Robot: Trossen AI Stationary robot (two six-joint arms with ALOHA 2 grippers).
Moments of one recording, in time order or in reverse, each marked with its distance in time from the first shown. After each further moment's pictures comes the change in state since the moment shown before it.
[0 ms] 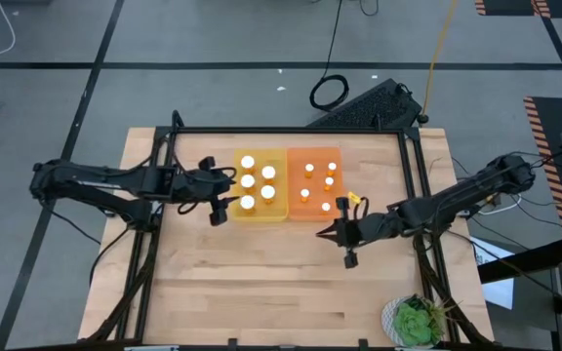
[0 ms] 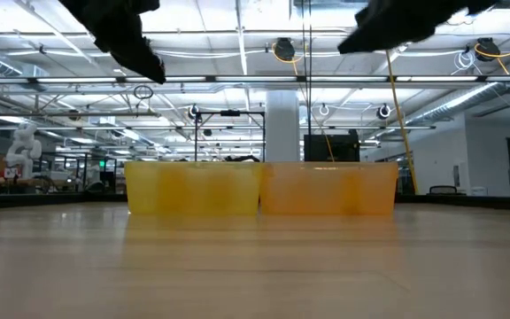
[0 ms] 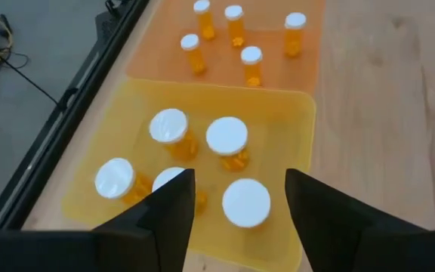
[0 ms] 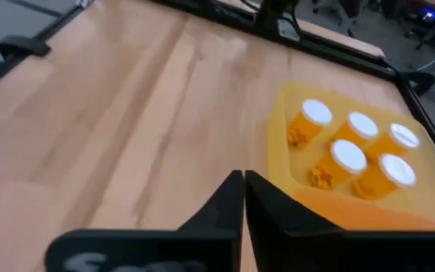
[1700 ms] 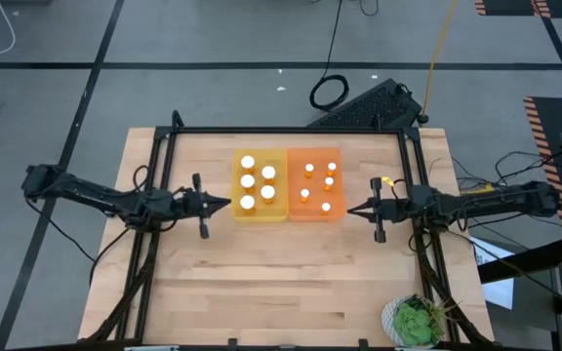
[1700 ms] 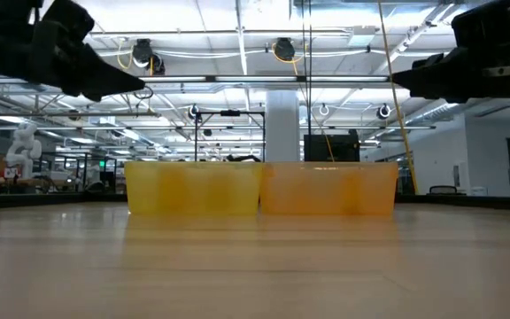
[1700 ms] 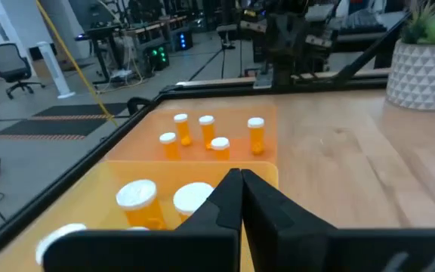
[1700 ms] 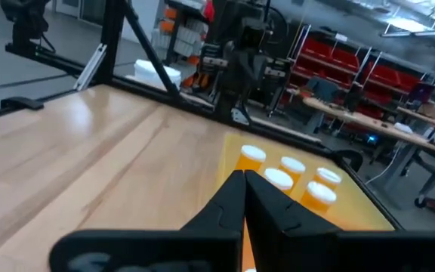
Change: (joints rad) left arm -0.130 -0.363 -0.725 0.983 -0.049 0.148; right arm -0.366 -0.648 -0.702 0.581 -0.388 -0.213
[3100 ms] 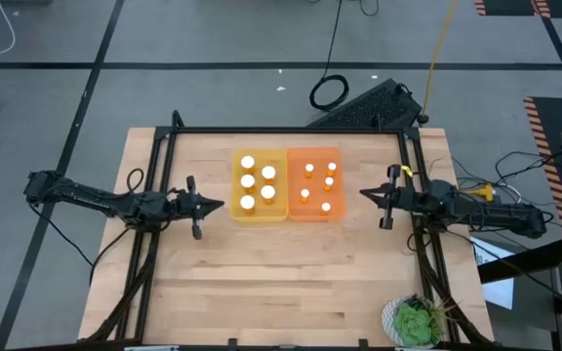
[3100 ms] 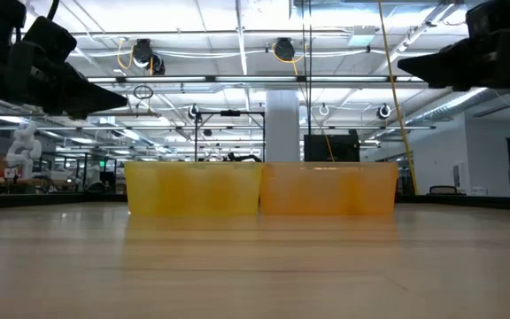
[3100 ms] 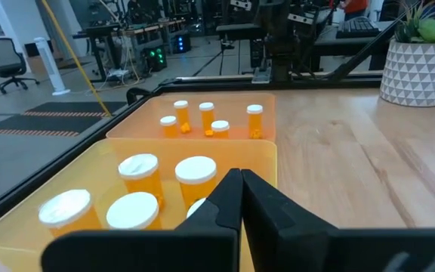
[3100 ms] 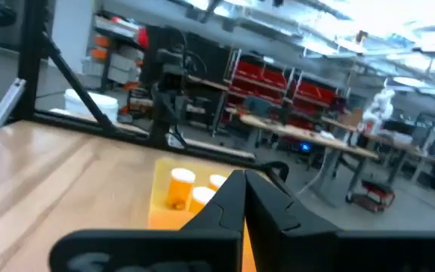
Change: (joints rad) left arm 0.000 -0.218 -0.138 -0.060 0.017 -0.035; right arm -0.121 -0.425 -0.003 -0.283 0.076 0.026
